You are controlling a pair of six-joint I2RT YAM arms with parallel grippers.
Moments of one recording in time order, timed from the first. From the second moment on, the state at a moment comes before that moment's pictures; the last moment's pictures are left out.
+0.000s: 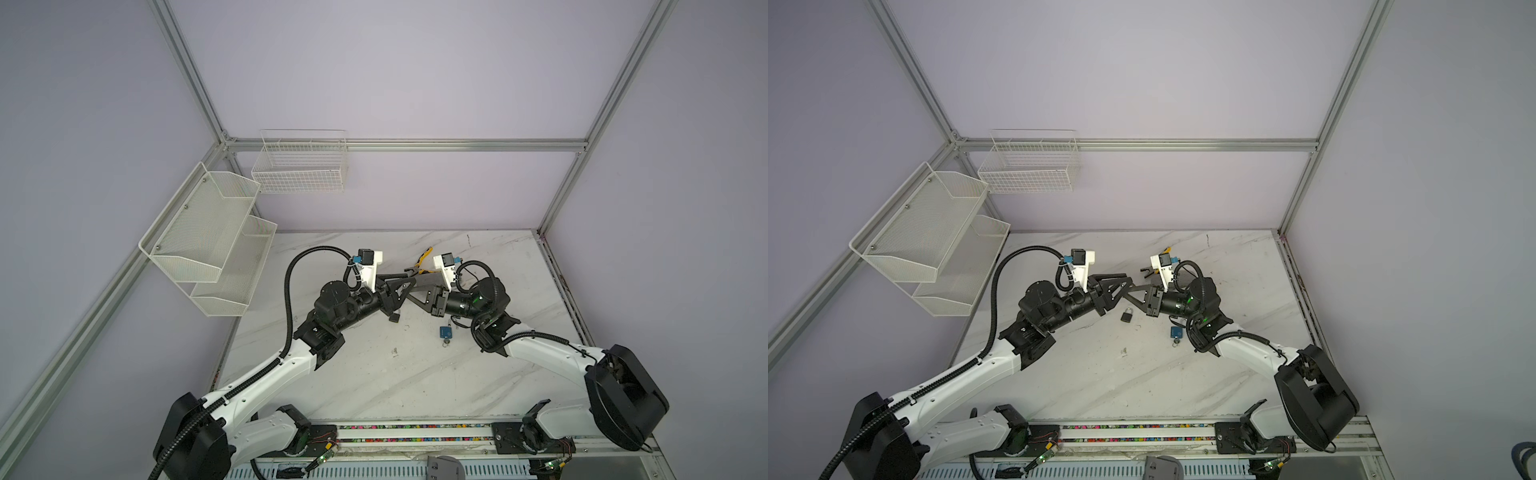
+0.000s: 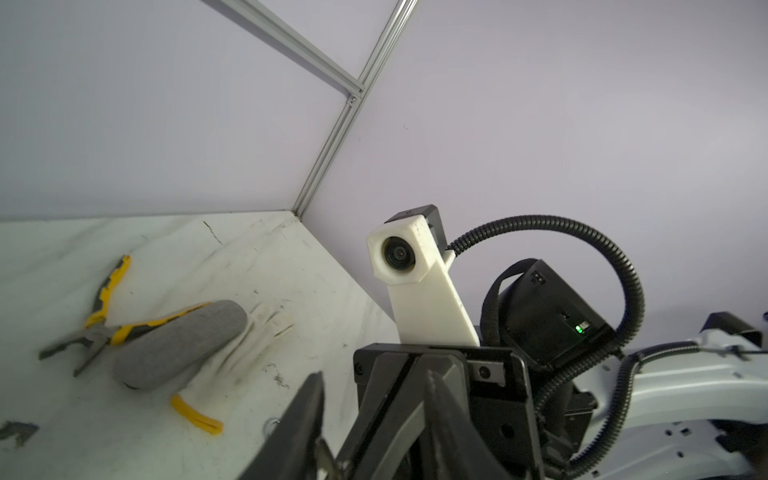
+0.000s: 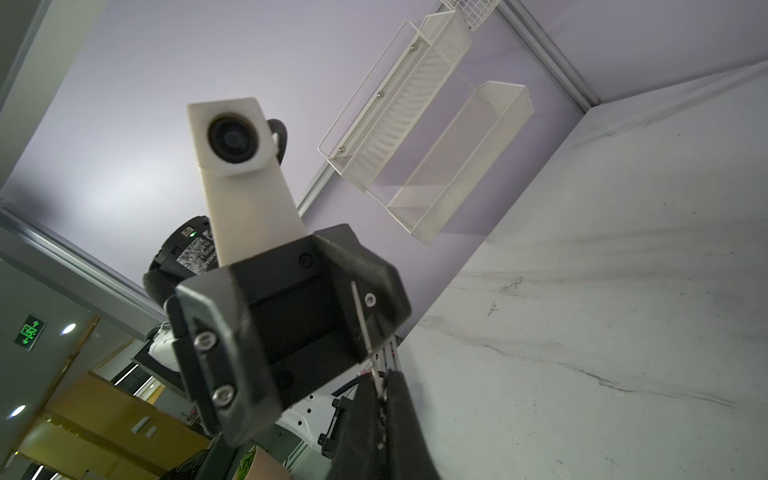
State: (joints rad) left arm -0.63 1.12 0.77 0.40 0.35 -0.59; right arm 0.63 1.37 0.72 0.78 -0.73 0.96
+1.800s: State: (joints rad) left arm -0.63 1.95 1.37 -0.60 -0.17 -0.42; right arm 0.41 1.19 0.67 0.08 -0.52 0.71
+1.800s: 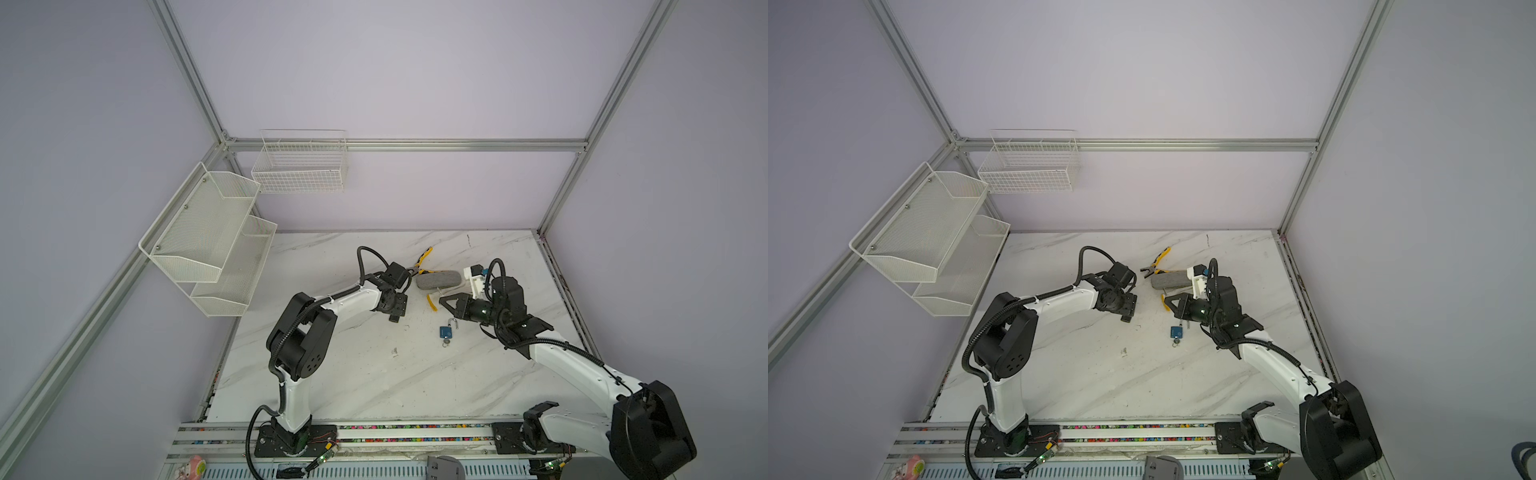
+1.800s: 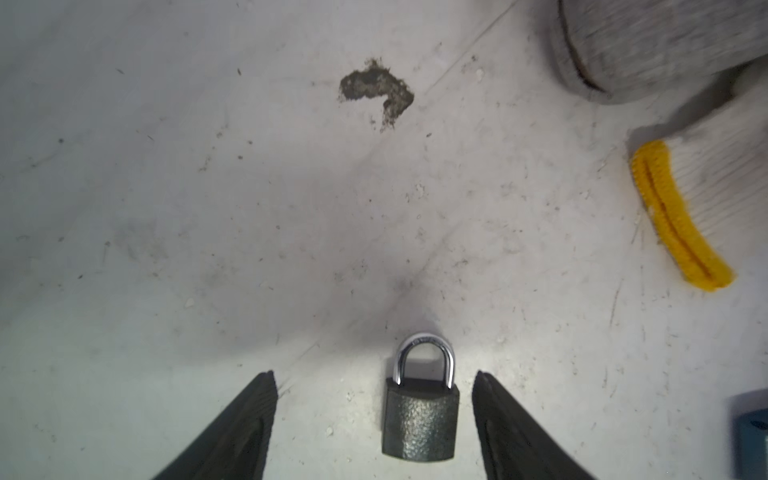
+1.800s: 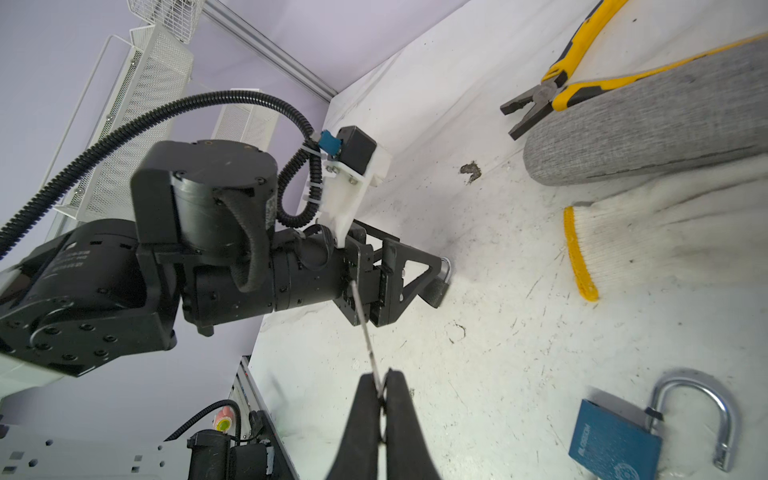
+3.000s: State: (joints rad) left arm -0.73 2.05 1.45 -0.70 -0.22 -0.67; right arm 0.41 1.18 0.67 0.08 -0.53 0.69
